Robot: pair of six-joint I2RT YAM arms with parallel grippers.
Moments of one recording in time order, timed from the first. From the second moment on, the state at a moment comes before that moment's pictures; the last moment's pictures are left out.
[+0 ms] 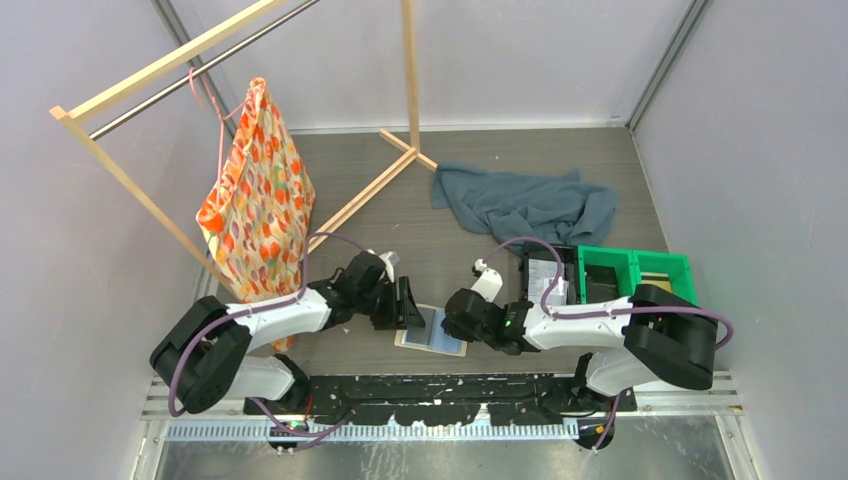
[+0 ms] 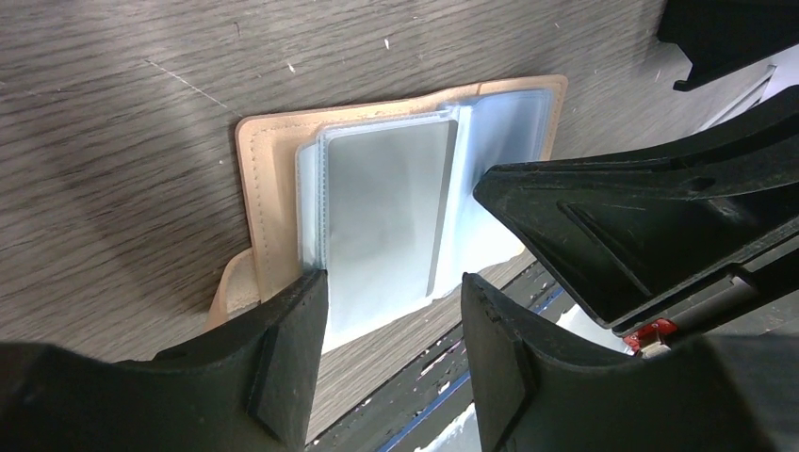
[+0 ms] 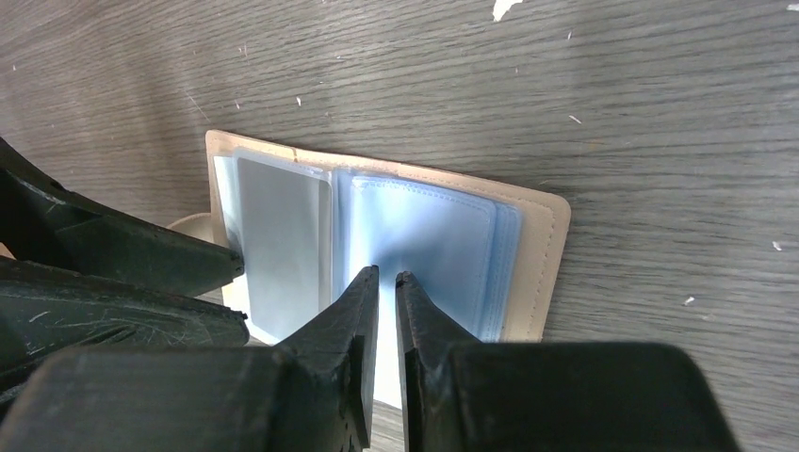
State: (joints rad) left arm -0.73 1.30 0.49 -0.06 0.35 -0.84; right arm 1.15 1.40 0.55 -0.07 0.37 1.28
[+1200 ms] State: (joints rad) left arm -0.67 1.26 0.41 0.04 0.39 -0.91; right arm 1.15 1.30 0.58 -0.21 0.39 1.24
